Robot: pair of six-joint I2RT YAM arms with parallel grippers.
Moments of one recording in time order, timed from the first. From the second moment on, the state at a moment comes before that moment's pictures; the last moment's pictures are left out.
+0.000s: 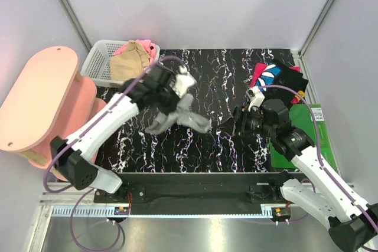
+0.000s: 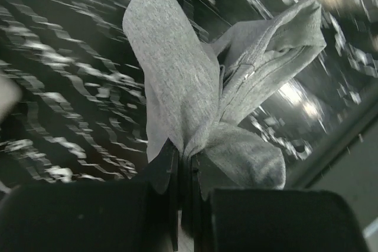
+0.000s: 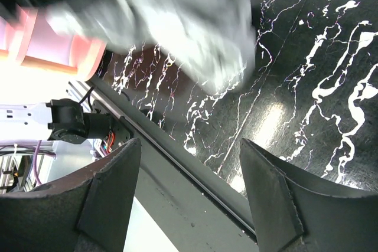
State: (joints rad) left arm -0.62 1.42 1.45 -0.92 0.15 0.26; right arm 0.50 0.81 0.76 -0.40 -0.40 0.58
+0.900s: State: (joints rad) left arm -0.83 1.48 1.24 -0.94 0.25 0.23; right arm 0.51 0.94 0.77 -0.48 -0.45 0.52
